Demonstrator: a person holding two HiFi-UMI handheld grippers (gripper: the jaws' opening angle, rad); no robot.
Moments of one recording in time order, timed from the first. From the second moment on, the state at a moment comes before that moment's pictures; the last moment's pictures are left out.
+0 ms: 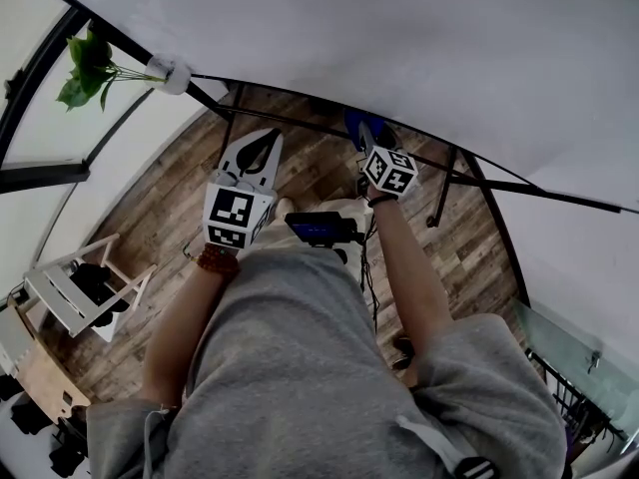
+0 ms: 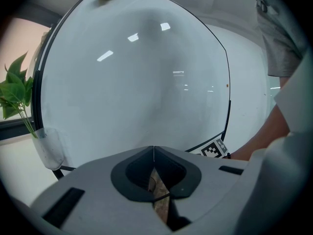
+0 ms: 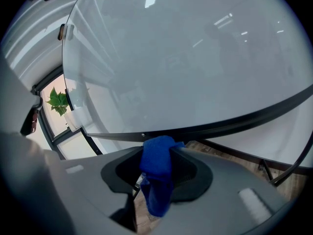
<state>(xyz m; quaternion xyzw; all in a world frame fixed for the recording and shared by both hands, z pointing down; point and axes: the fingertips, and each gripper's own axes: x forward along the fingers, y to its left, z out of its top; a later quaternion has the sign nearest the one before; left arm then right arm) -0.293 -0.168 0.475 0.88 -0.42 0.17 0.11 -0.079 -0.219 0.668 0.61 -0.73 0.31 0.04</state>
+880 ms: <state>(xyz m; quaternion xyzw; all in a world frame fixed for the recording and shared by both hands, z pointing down) -0.301 -0.161 0.474 0.88 -0.43 0.18 0.11 -0.105 -0.227 0.665 0.59 -0.74 0.30 0.04</state>
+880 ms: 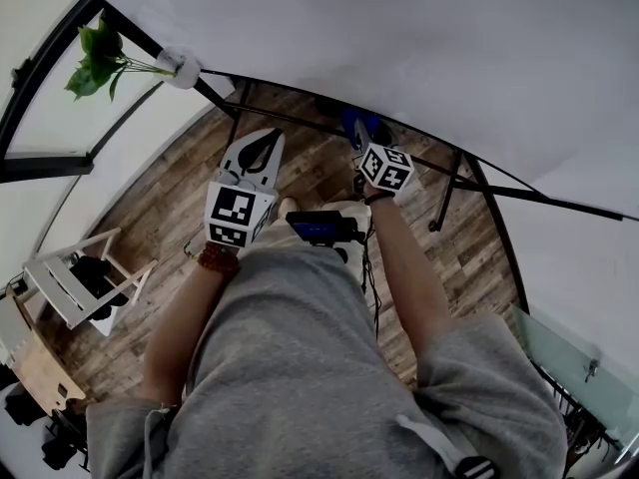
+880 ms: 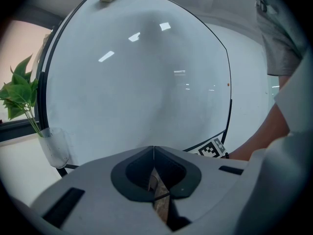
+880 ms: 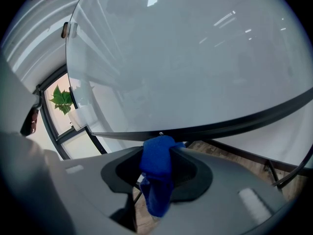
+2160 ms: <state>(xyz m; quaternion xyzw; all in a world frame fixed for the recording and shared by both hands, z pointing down) -0.334 -0.168 0.477 0.87 -0.45 0.18 0.11 -0.166 -0.247 0.665 0.57 -0.76 0.32 0.04</state>
